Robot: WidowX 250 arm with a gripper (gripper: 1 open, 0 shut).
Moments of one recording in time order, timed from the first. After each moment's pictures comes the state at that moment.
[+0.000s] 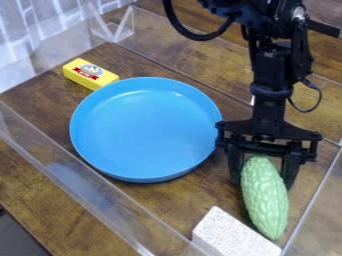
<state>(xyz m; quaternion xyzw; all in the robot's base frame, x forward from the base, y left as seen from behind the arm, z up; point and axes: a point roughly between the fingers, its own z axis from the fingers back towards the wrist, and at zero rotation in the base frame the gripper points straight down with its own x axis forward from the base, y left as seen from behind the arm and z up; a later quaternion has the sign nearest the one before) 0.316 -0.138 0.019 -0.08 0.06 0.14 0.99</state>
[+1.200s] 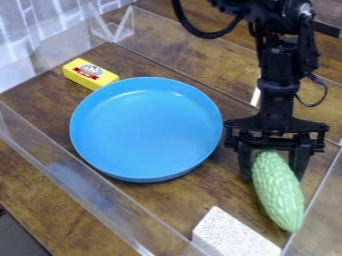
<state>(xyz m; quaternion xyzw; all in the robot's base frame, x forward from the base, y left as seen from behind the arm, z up) 0.322 -0.138 0.020 -0.08 0.06 0.19 0.98</state>
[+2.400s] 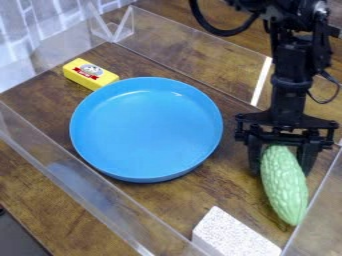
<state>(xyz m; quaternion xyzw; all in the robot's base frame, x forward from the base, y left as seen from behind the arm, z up) 0.338 -0.153 0.021 -0.07 0.06 0.17 0.98</state>
